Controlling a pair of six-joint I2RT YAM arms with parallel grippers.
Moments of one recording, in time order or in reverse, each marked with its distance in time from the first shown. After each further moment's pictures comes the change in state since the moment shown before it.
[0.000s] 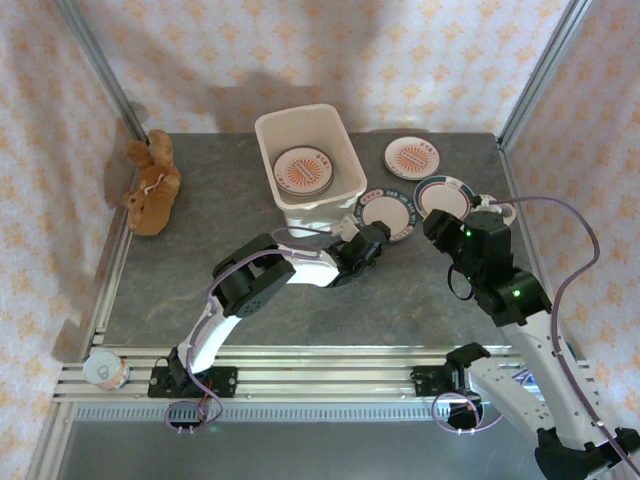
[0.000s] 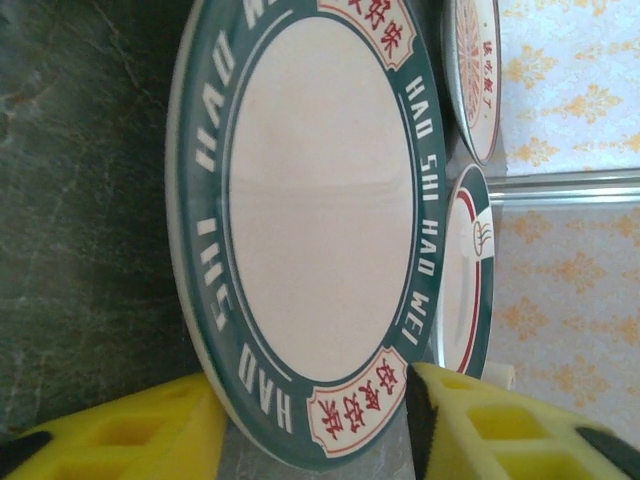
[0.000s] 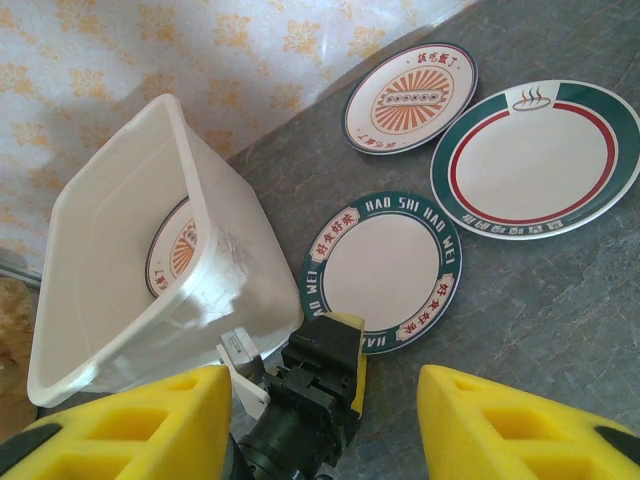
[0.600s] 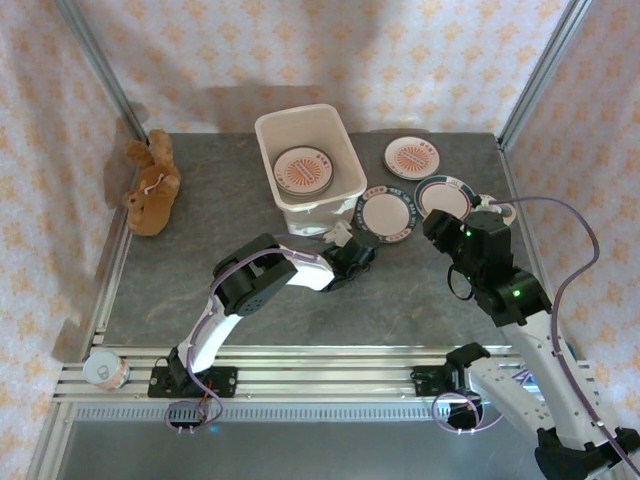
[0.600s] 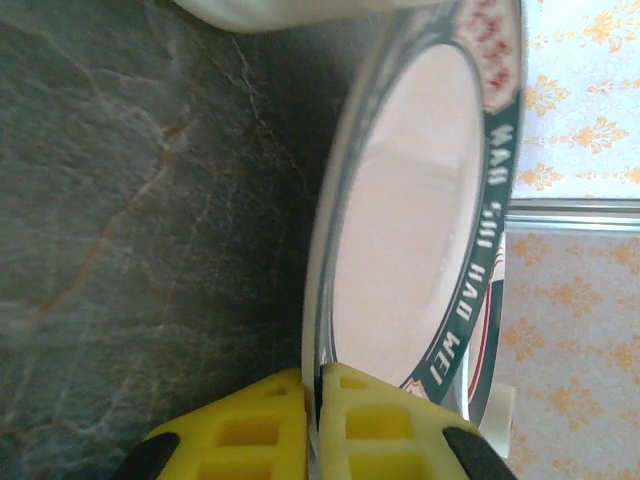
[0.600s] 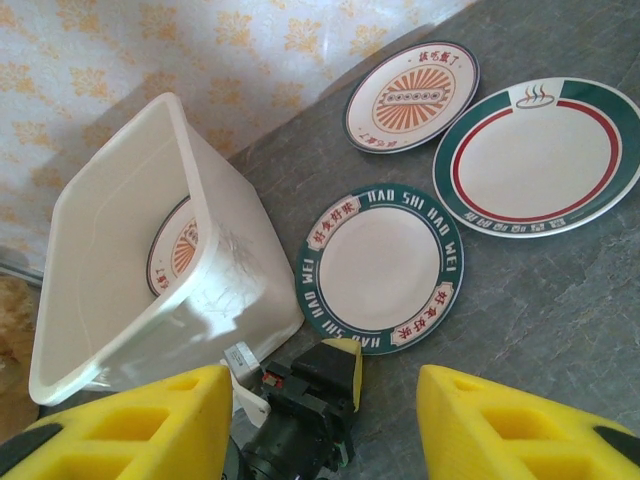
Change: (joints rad) left arm 0.009 0.001 -0.095 0.100 -0.005 -0.058; right arm 0.000 0.000 -0.003 0.000 -0.005 0.001
